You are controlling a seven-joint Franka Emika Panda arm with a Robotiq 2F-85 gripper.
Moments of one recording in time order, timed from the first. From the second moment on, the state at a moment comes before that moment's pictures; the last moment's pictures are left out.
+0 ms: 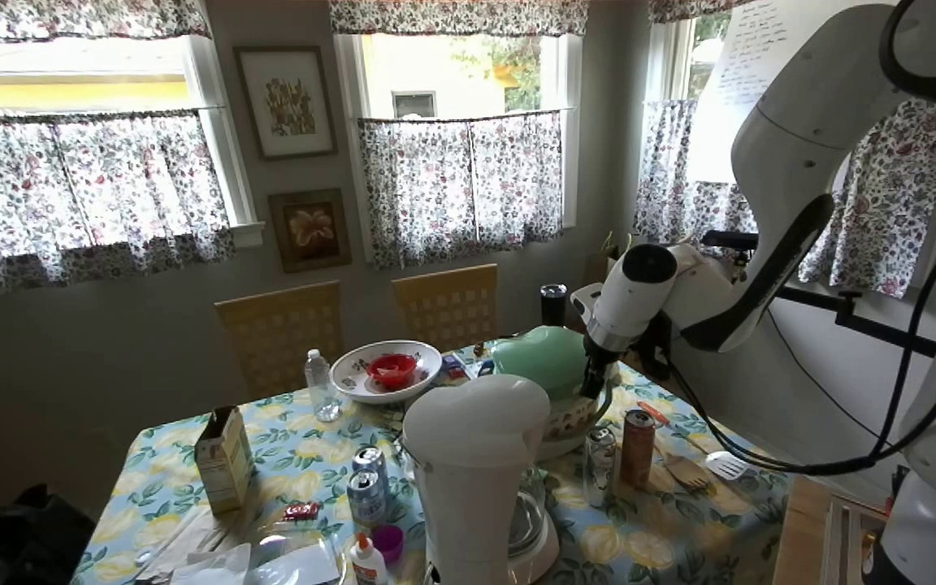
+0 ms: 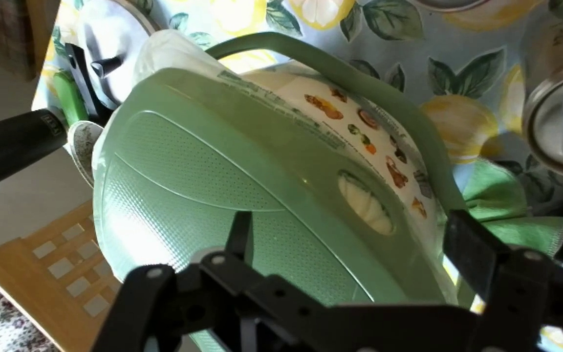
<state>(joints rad) -0.40 0.02 0.00 -2.56 -1.58 2.98 0.73</state>
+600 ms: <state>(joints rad) -0.38 0.12 0.03 -2.48 -1.94 2.91 1.12</state>
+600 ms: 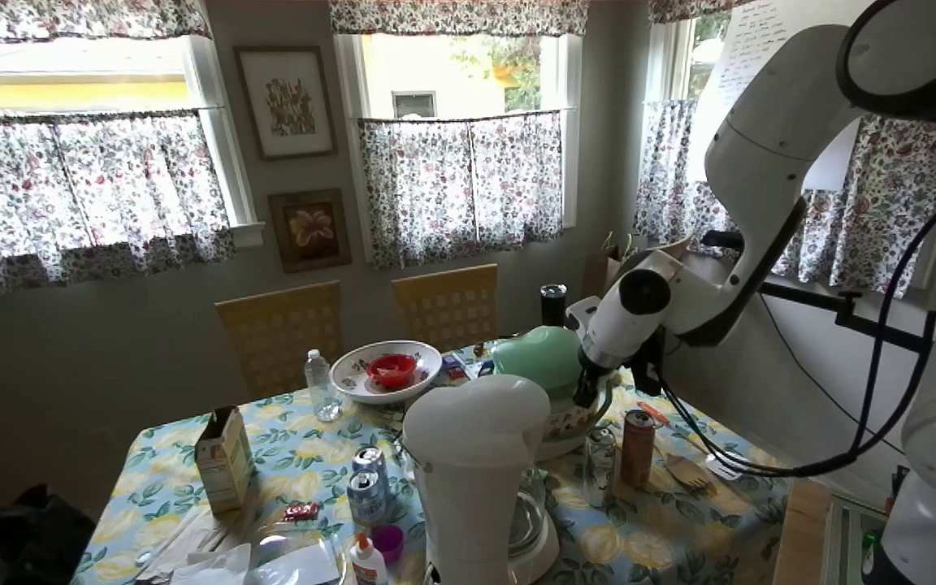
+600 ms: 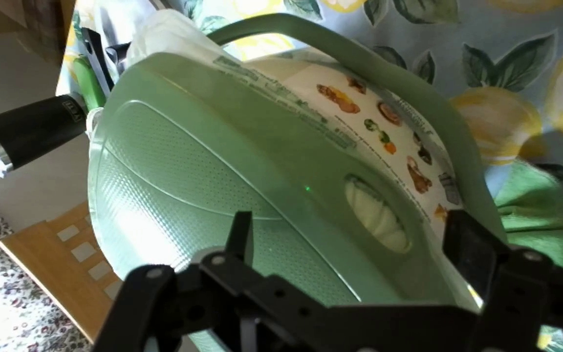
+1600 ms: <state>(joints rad) -0.37 0.16 0.08 -2.45 -2.14 2.80 1.42</state>
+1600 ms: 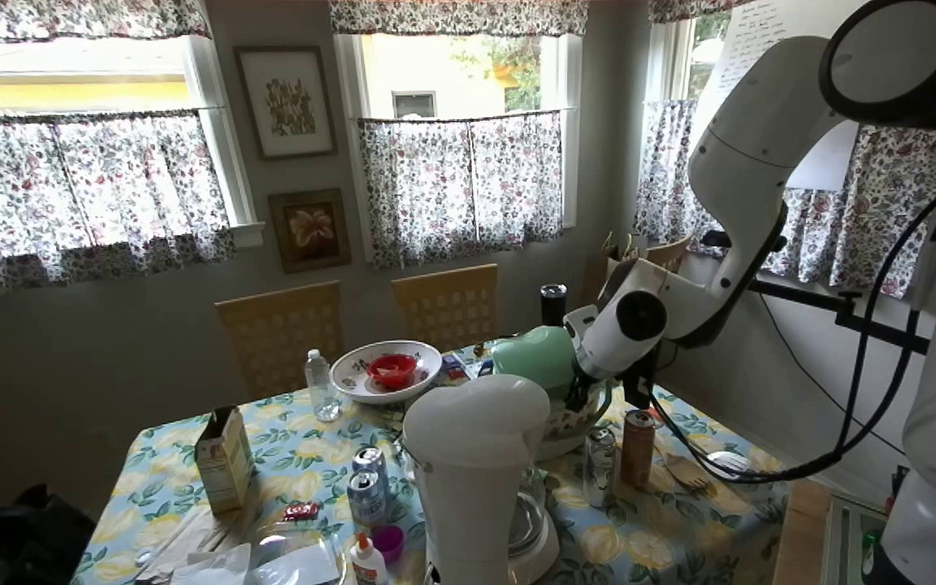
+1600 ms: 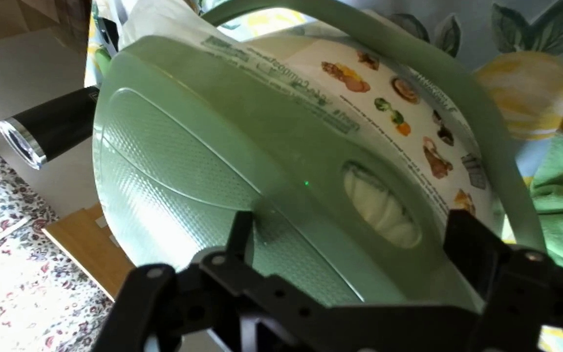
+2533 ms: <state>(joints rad) -0.38 0.15 0.09 -2.44 -2.16 2.79 1.49</state>
